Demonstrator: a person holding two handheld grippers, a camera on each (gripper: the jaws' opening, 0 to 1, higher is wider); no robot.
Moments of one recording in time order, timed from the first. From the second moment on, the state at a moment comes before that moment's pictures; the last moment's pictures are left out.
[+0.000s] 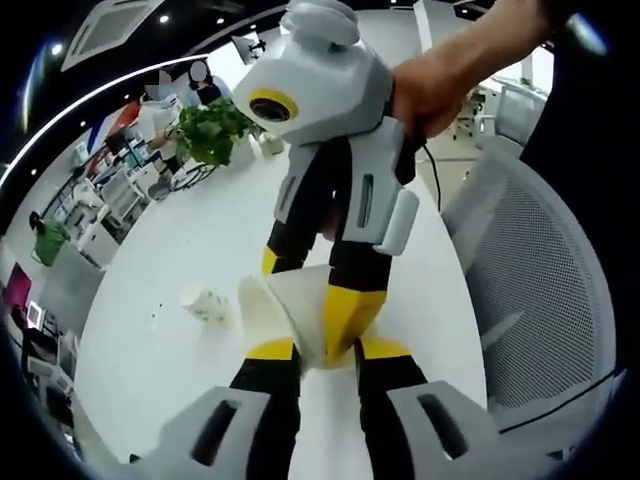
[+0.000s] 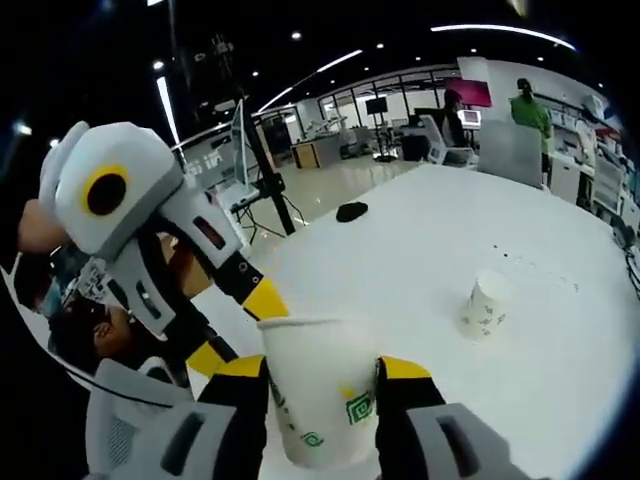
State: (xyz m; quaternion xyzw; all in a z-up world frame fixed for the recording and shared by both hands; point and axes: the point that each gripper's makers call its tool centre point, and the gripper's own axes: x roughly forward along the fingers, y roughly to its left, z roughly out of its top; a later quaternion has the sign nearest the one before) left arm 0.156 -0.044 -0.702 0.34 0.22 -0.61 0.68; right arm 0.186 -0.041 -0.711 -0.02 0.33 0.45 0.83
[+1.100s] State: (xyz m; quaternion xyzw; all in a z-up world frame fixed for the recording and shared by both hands) left arm 0.133 -0.045 -0.694 0.39 0.22 -0.62 0.64; right arm 0.169 -0.083 -0.709 -0.06 0.33 0.44 0.83
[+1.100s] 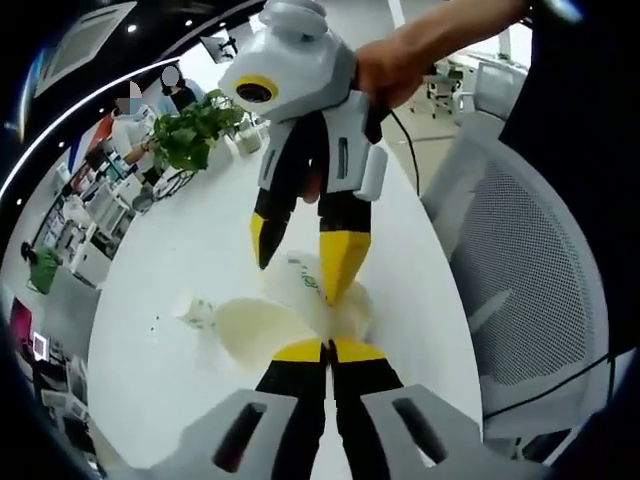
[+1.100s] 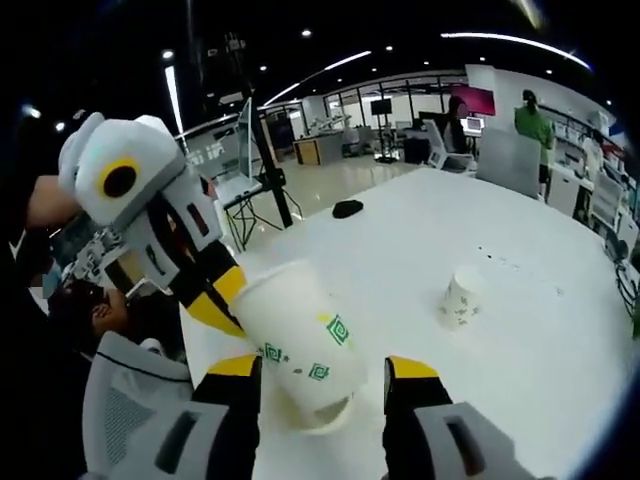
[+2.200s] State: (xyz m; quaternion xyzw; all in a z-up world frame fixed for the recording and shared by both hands) left arm 0.113 -0.059 -0.721 0.46 0.24 -0.61 0.60; right arm 0.150 -0.092 -0.731 -0.09 0.34 0.40 0.84
